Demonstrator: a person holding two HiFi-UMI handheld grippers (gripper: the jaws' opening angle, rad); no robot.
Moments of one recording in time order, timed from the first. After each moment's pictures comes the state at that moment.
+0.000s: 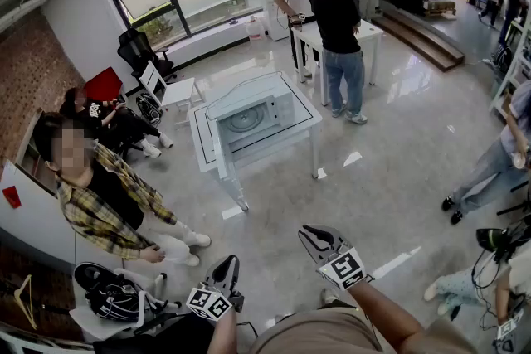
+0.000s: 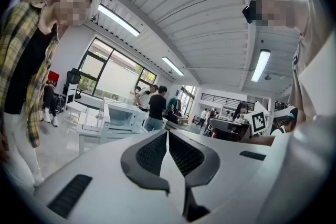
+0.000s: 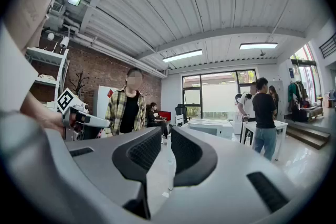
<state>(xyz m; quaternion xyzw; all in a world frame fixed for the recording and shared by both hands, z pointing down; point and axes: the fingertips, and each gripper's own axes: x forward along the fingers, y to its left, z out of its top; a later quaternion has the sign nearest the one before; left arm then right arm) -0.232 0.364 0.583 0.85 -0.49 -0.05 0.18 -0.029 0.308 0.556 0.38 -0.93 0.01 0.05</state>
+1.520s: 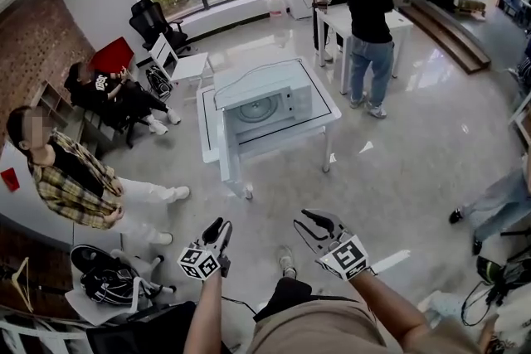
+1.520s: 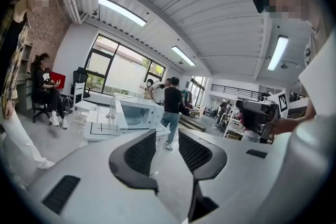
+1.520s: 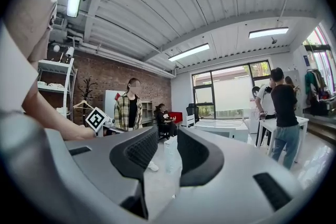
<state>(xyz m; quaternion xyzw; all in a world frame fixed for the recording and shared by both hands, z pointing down) -0.272 0.174 0.639 0.83 -0.52 0.00 0.18 -0.045 0.180 0.545 0.30 -0.95 0.02 0.04</state>
